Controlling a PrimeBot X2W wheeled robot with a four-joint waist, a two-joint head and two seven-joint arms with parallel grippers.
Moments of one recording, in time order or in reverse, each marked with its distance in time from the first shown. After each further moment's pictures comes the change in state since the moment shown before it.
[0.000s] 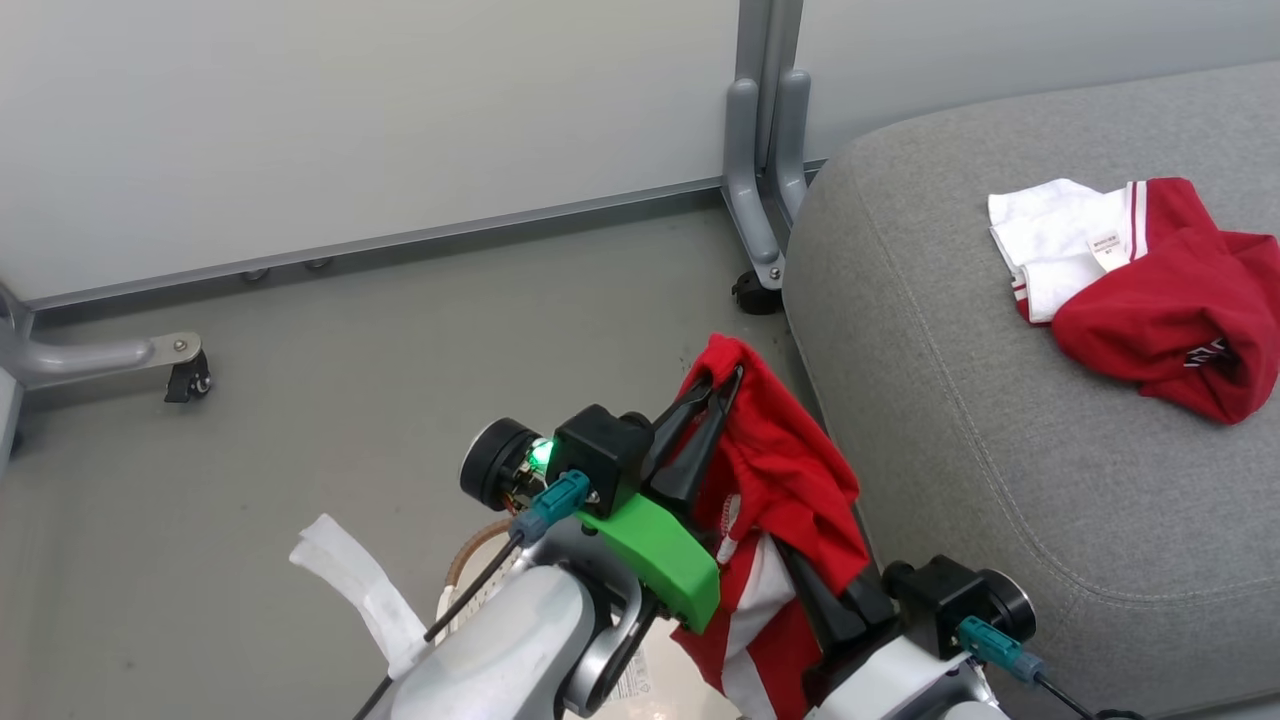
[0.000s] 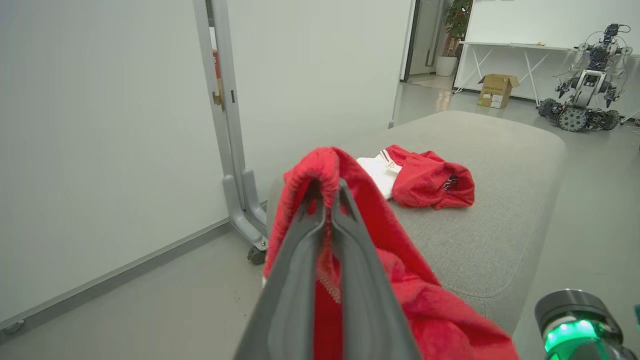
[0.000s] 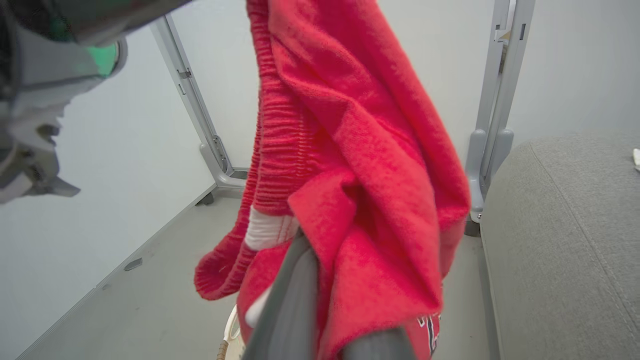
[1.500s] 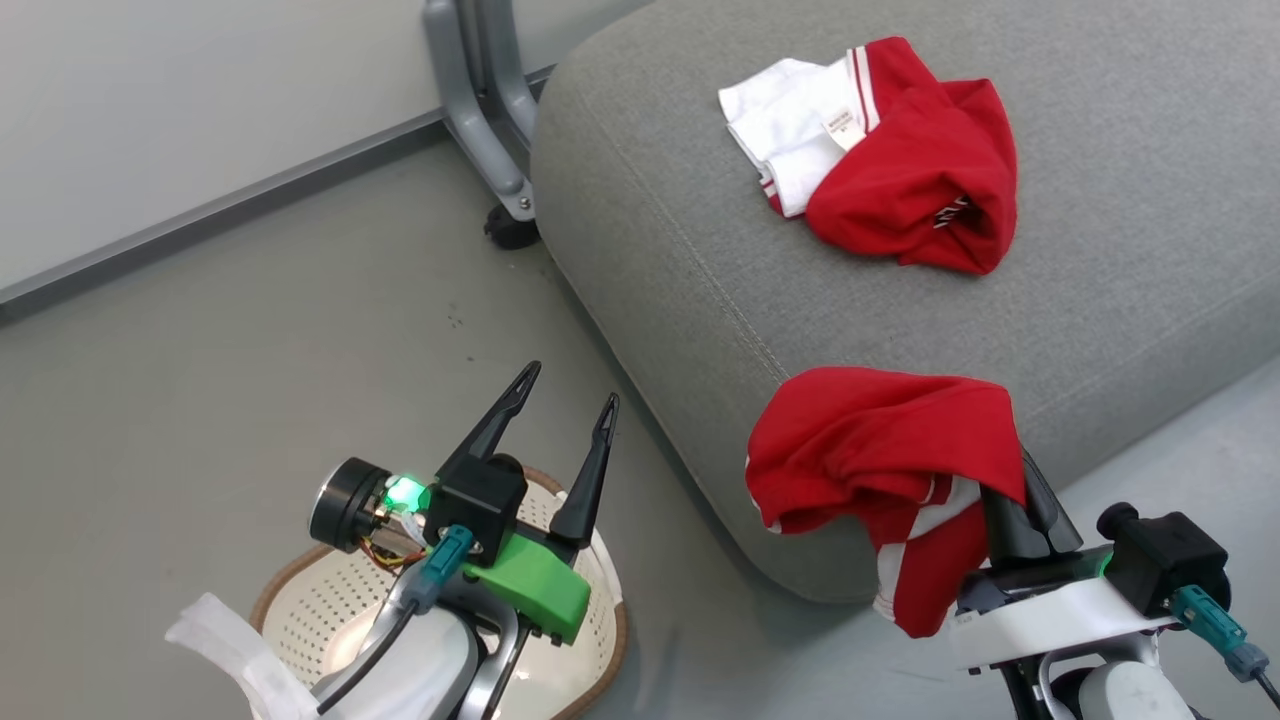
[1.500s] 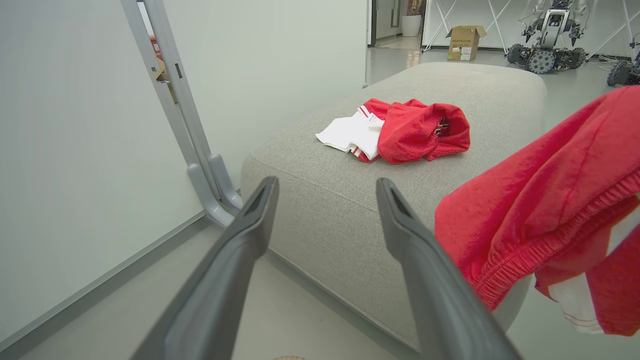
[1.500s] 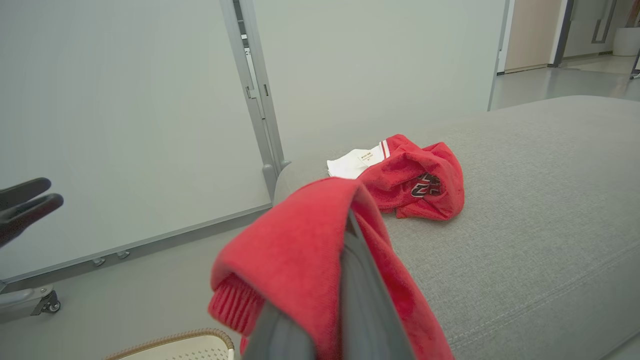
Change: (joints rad) left arm 0.072 0.204 0.025 -0.049 0.081 0.144 -0.062; right arm 0.074 0.024 -0.350 -0.216 -0.019 0.000 0.000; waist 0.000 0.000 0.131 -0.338
